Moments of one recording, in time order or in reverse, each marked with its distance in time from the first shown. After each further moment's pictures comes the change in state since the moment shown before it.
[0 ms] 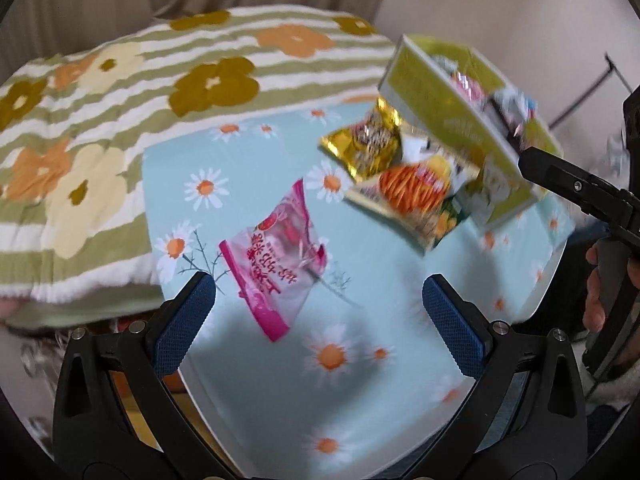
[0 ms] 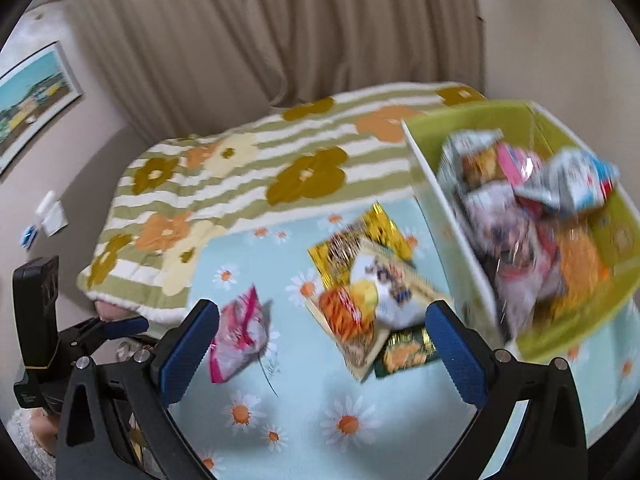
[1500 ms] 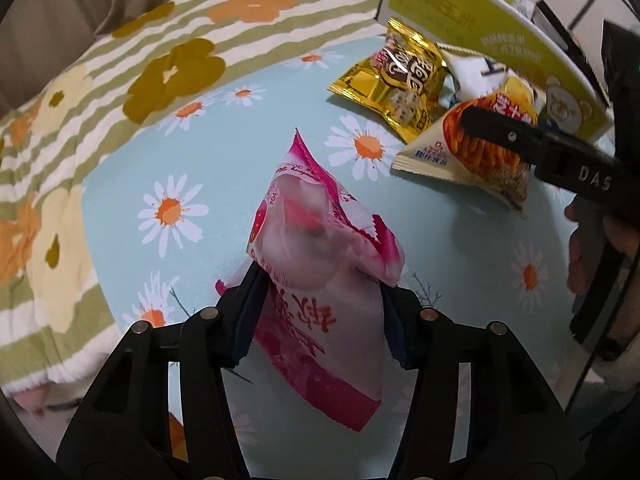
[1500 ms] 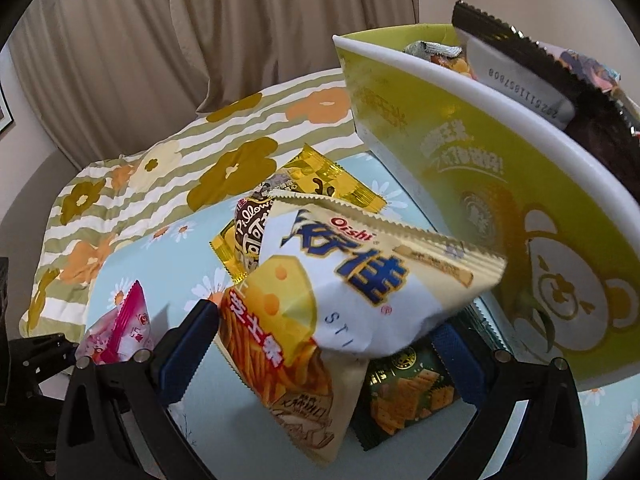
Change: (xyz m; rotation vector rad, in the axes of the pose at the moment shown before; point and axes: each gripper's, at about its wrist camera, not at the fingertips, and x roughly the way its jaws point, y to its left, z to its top) left arm 0.109 0.025 0.020 0.216 0.105 0.011; right arm 0.115 -0.023 -0.019 0.126 -0.060 -0.166
